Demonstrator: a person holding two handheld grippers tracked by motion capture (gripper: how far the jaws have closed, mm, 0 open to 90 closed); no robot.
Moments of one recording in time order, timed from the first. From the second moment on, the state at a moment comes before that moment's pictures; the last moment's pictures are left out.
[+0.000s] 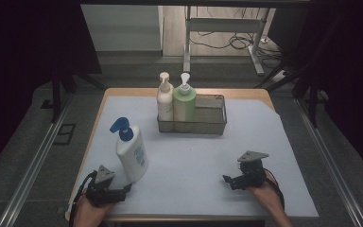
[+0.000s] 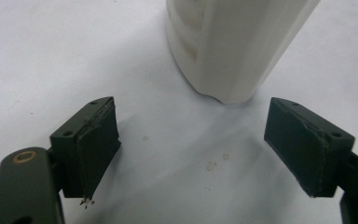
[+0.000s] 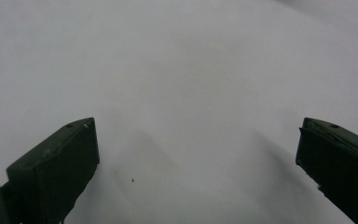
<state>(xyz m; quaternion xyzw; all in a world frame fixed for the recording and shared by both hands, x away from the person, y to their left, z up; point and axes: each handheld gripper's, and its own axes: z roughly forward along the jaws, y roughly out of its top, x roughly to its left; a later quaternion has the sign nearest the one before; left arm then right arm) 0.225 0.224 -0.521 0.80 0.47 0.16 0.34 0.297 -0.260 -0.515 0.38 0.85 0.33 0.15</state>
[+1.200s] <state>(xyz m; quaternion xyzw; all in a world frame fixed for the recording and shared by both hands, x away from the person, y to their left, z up) 0.270 0.229 -0.508 0.80 0.46 0.15 0.34 0.294 -0.262 -0.523 0.38 0.85 0.34 0.15</state>
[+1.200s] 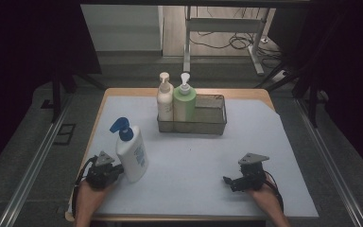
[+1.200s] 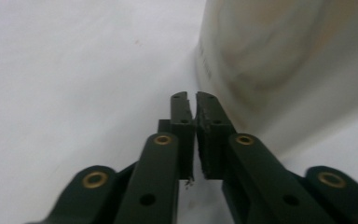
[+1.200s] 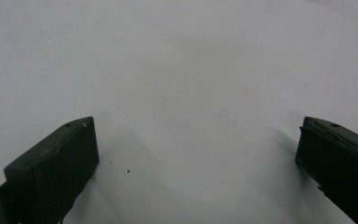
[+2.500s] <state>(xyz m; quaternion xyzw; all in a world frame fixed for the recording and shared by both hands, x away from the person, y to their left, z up) 0.266 0.190 -0.512 0.82 0.44 0.09 0.36 0.294 -0.262 -0.523 0.38 0.85 0.34 0.15</state>
